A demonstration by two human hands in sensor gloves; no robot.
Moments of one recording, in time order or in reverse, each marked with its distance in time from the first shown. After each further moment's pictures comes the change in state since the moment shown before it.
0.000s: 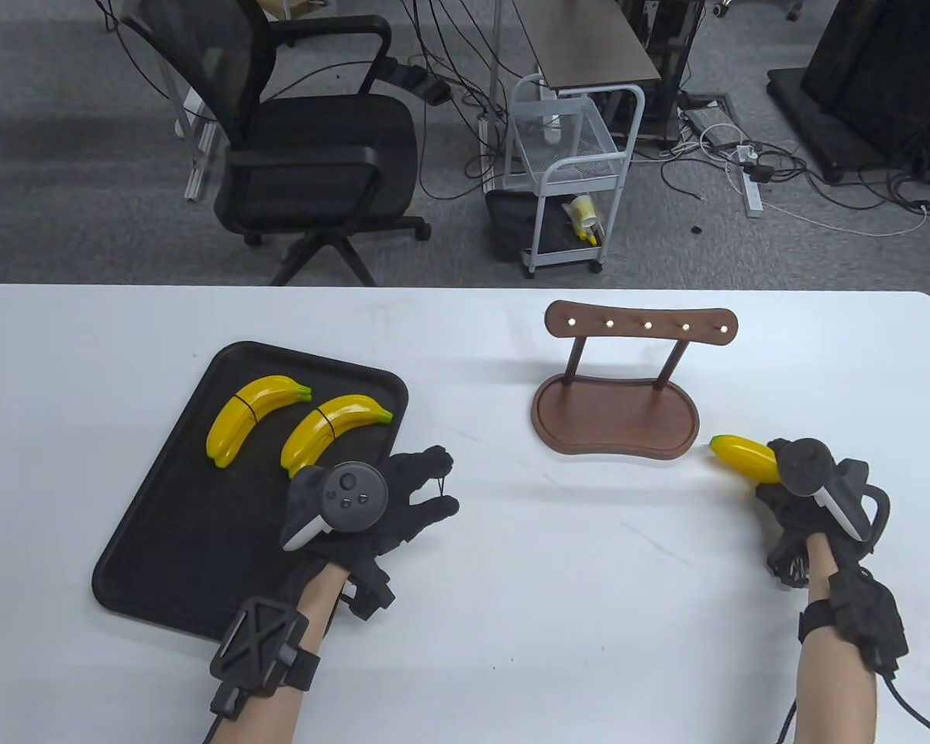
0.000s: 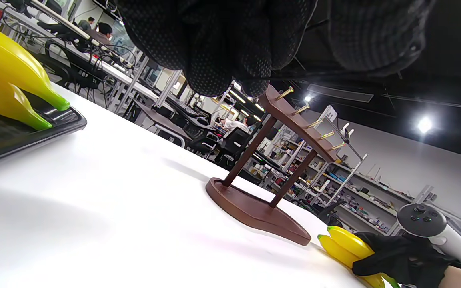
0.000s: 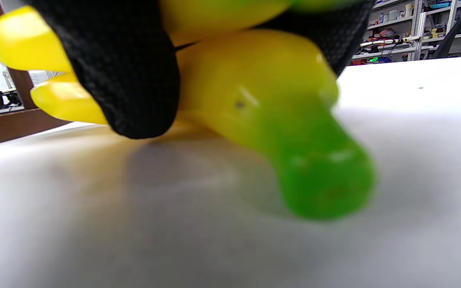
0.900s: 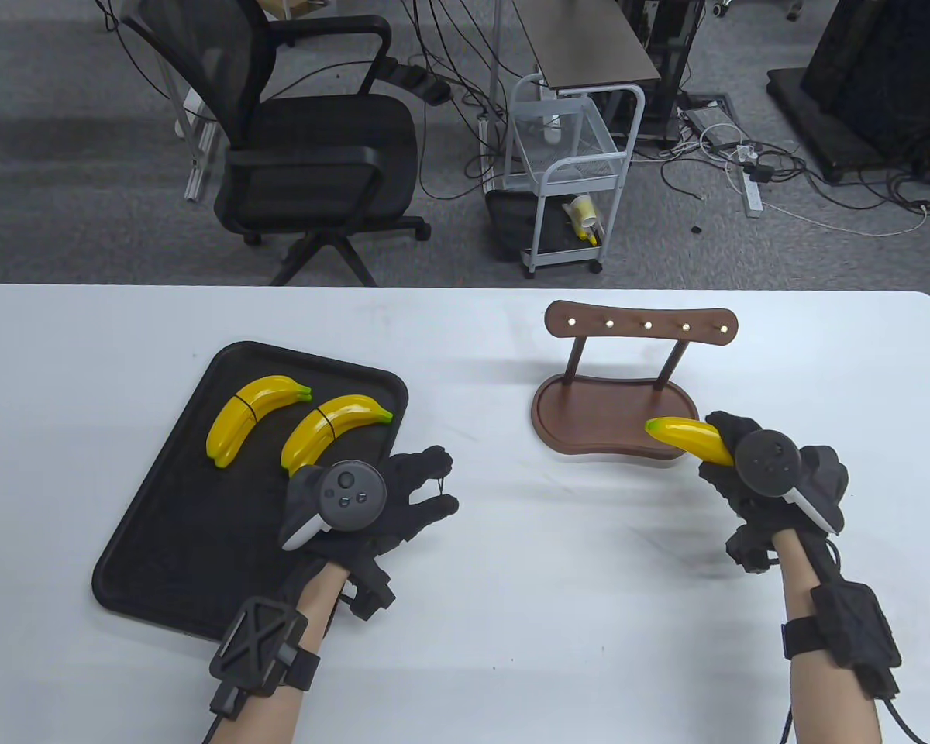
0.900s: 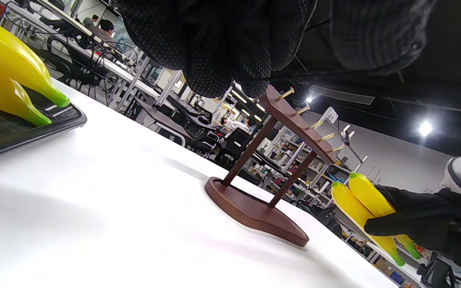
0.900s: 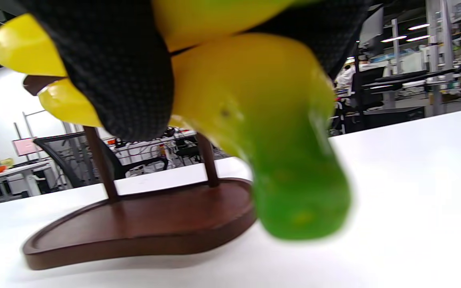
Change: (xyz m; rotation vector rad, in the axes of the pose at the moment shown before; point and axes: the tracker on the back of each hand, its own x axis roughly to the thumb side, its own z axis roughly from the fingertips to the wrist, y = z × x) left_hand -0.001 0.002 0.000 -0.001 0.006 0.020; right_hand 0.096 -0.066 0.037 -0.113 -0.326 -0.109
